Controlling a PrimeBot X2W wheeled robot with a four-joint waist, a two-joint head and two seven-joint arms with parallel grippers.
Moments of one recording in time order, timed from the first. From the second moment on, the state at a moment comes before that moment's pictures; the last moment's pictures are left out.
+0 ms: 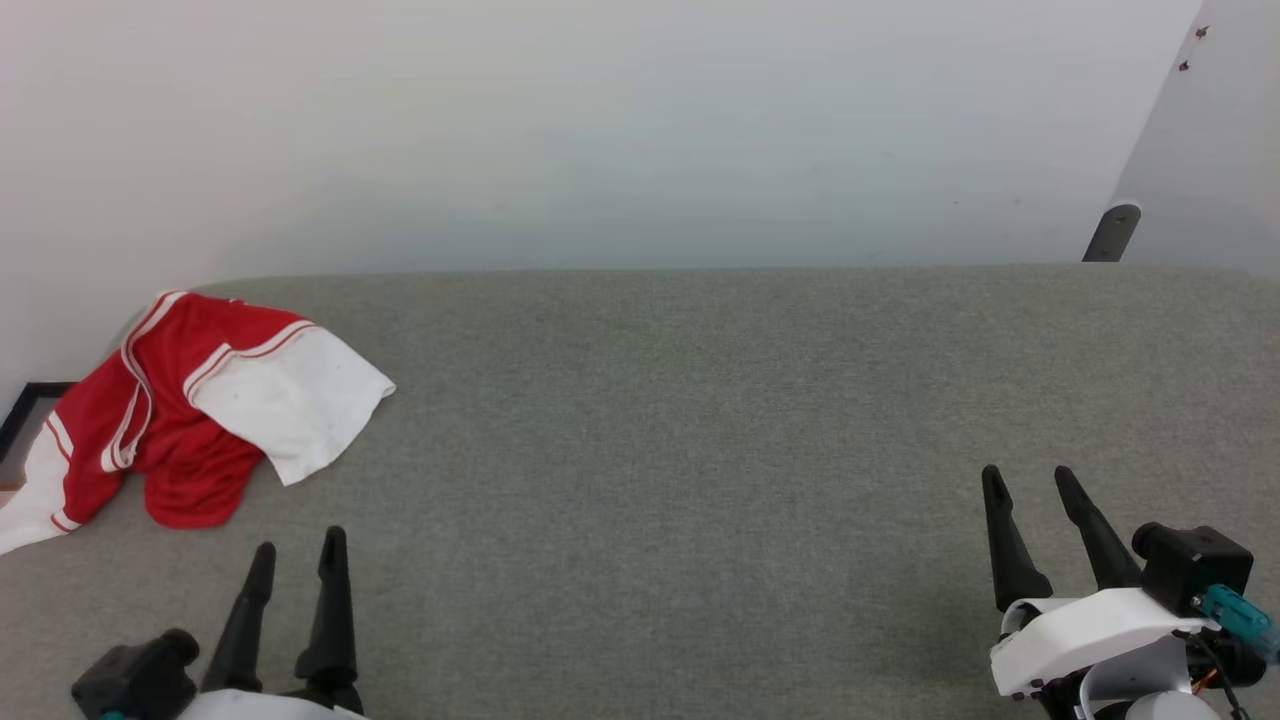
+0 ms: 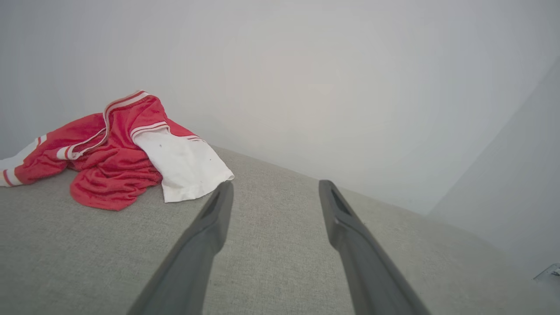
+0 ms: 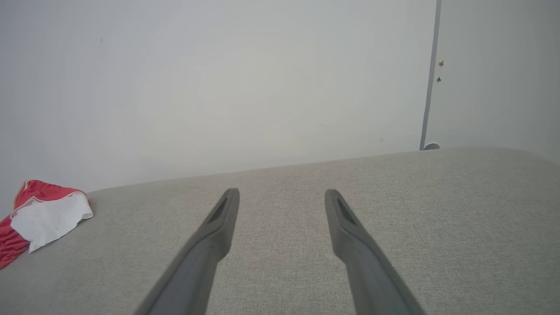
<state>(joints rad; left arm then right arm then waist) 0.07 0.20 0.01 0.05 -0.57 -0.06 -0.20 -0.13 -0.05 0.00 0.24 0.27 0.13 -0.13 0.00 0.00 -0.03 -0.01</state>
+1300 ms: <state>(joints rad) 0.08 0.20 0.04 0.05 -0.29 -0.12 -0.26 -0.12 -0.05 -0.01 0.22 -0.03 0.13 -0.19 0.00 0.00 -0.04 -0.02</state>
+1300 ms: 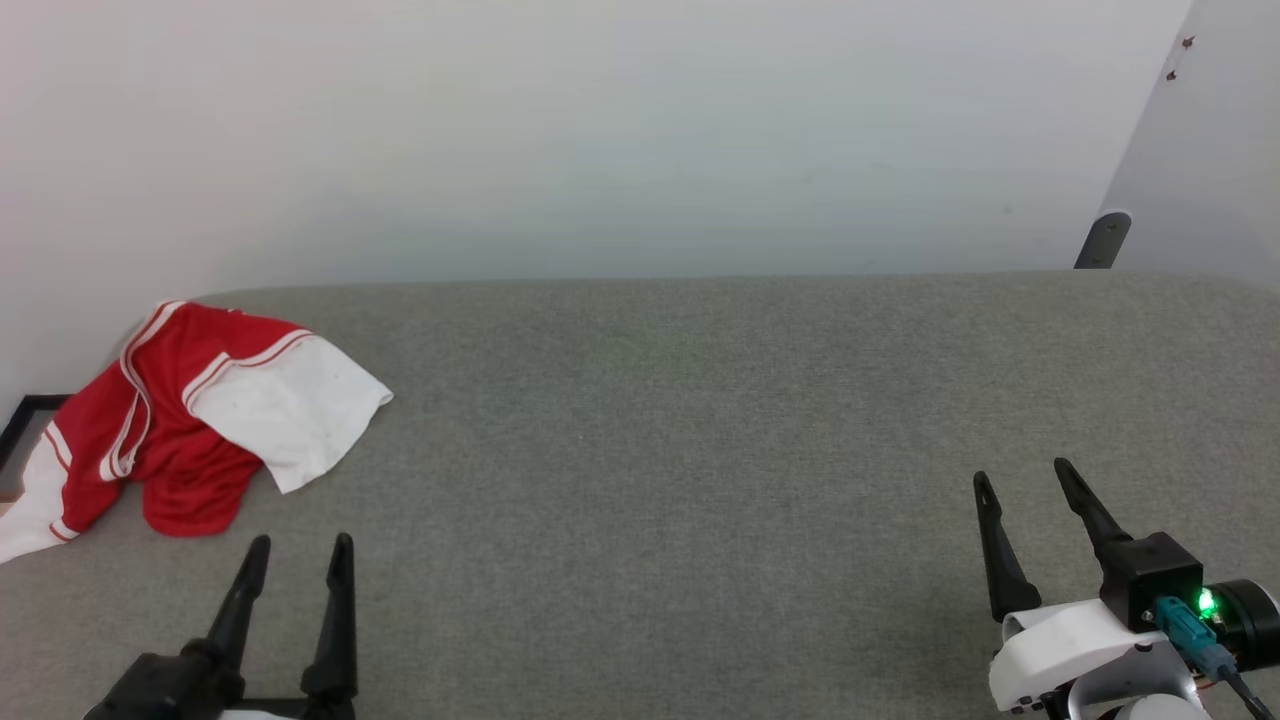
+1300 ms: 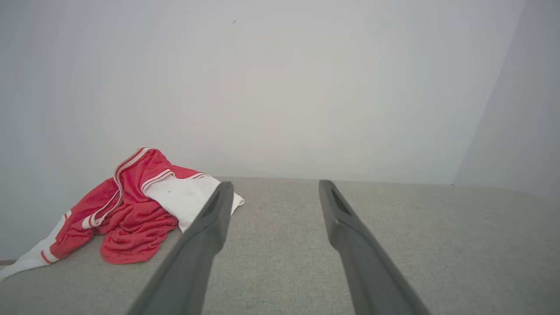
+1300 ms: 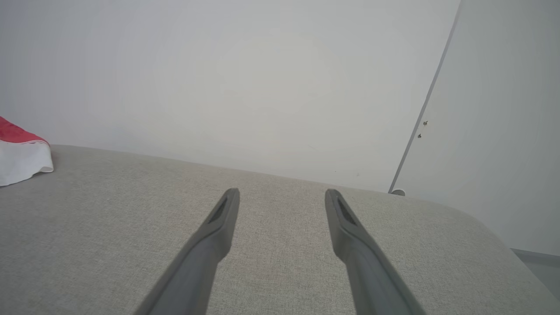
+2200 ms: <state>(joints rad) 0.09 0.19 0.08 0.09 -0.30 -0.11 -0.26 -0.10 -0.05 0.03 0.23 -0.01 0.13 -0.19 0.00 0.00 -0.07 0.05</state>
